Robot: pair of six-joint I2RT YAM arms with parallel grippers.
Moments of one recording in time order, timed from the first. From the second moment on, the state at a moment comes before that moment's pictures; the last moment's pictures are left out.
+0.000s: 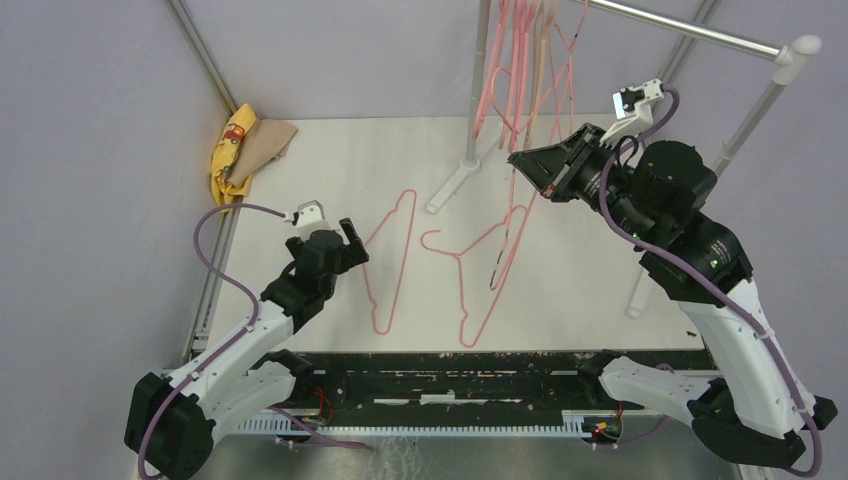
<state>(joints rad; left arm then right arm) -0.51 0.90 0.52 -0.19 -0.52 -0.60 0.63 1.04 1.62 -0.62 0.01 0.70</state>
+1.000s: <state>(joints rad) -0.51 0.95 0.53 -0.19 -0.57 -0.60 -0.12 1.36 1.57 0.05 -0.67 1.32</state>
